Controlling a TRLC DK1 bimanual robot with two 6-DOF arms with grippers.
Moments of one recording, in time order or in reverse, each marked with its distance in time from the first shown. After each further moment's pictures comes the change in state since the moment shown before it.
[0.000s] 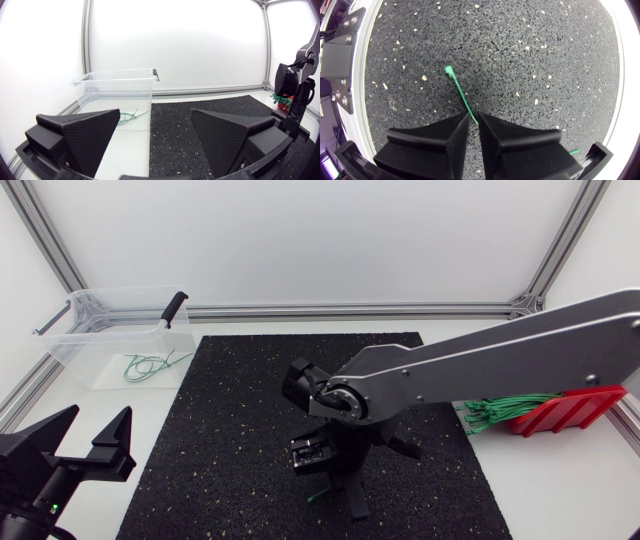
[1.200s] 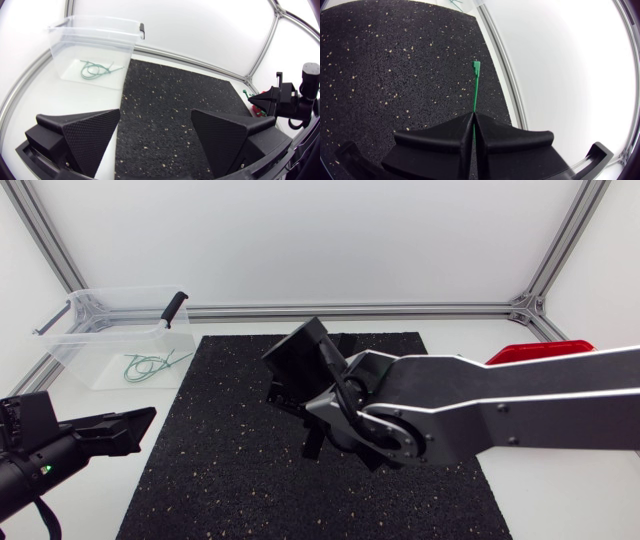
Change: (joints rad) left arm 0.114 0.493 0.274 -0.190 0.301 -0.184; right arm 0.131 -0.251 -0.129 0.594 0.655 0.285
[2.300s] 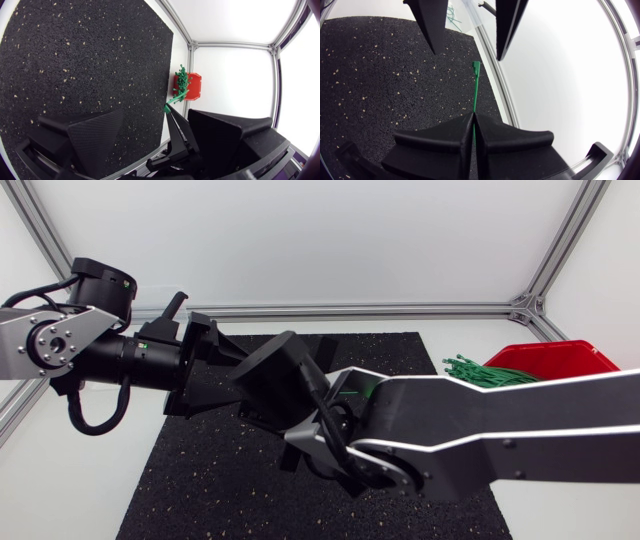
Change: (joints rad) left arm -0.301 0.822 0.604 -0.193 0.550 -0.599; right arm 0.106 -0.009 0.000 0.083 0.054 -0.002
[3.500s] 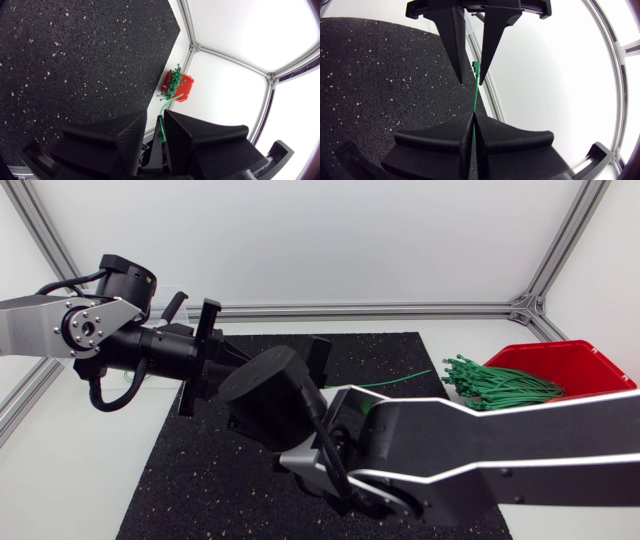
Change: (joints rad) left arm -0.003 0.121 0.087 -0.010 0.098 -0.251; right arm 0.045 0.004 -0.039 0.147 0.093 -0.081
